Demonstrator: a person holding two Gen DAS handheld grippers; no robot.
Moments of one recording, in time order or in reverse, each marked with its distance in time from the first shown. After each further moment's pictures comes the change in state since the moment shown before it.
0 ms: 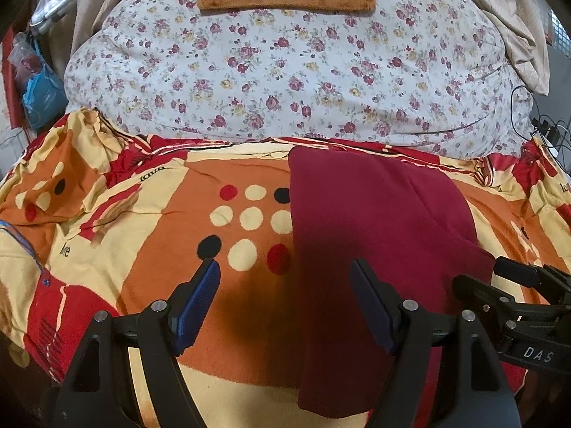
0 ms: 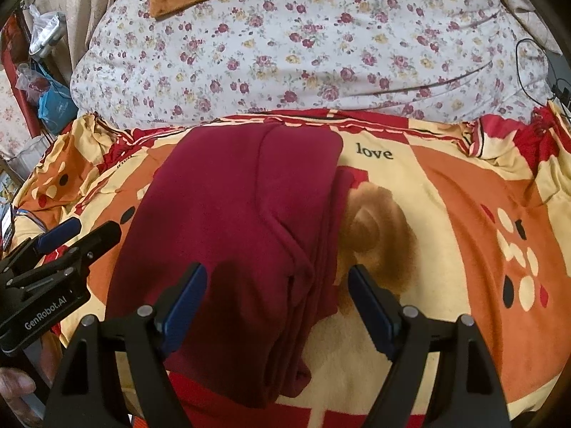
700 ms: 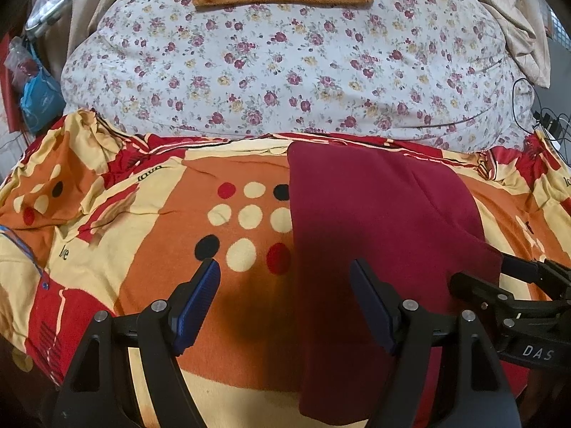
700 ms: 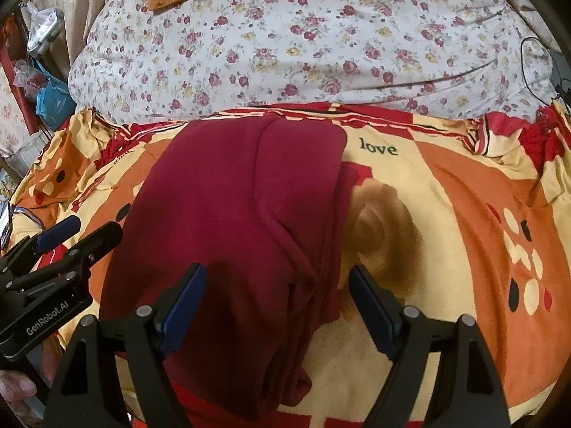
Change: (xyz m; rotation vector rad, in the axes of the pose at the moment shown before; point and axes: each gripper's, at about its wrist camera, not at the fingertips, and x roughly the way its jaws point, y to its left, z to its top) left arm 0.010 0.001 0.000 0.020 0.011 0.003; right arm 0.012 -0.002 0.003 -0.008 0.025 0.004
